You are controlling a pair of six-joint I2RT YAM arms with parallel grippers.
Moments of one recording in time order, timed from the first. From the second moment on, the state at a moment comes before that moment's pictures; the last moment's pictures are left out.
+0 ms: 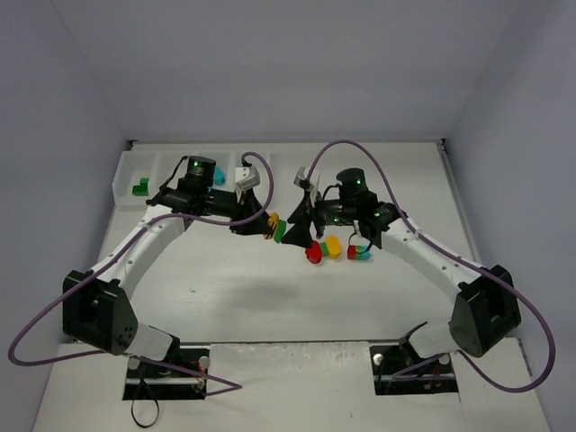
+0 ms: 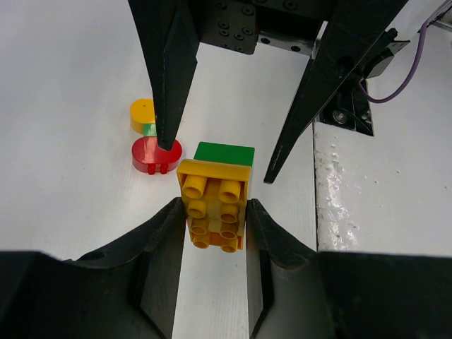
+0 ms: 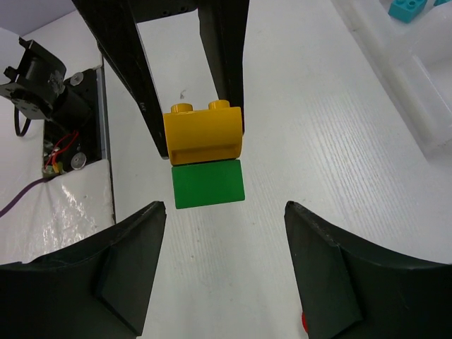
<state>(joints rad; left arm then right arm) -0.35 1.43 1.21 -0.50 1.13 0.37 0.56 1.41 1.04 -0.13 -0.81 -0.10</state>
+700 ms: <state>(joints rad) -0.37 1.44 1.22 -0.52 1.12 0.38 0.58 1.42 1.05 -0.13 -0.82 -0.10</state>
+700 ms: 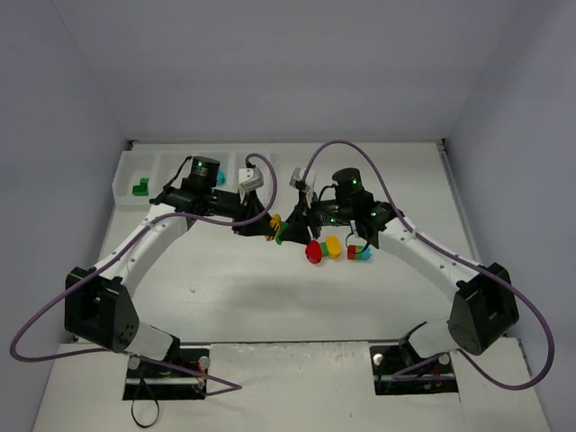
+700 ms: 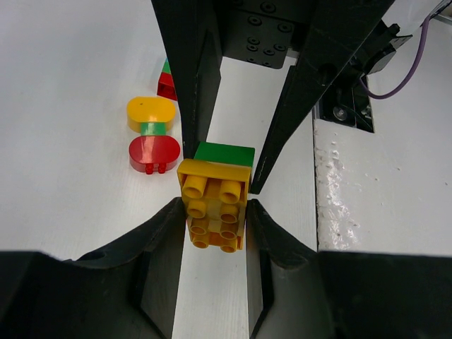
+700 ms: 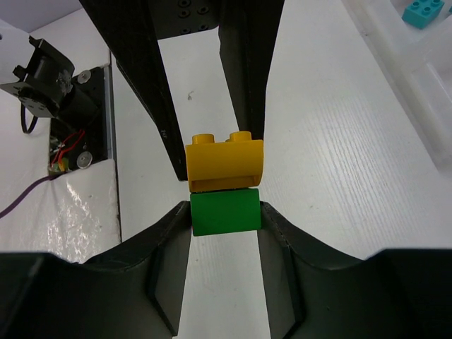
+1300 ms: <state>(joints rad) -0.37 1.44 1.23 -0.54 1.11 0.41 0.59 1.42 1.05 -0.14 -0.82 -0.10</state>
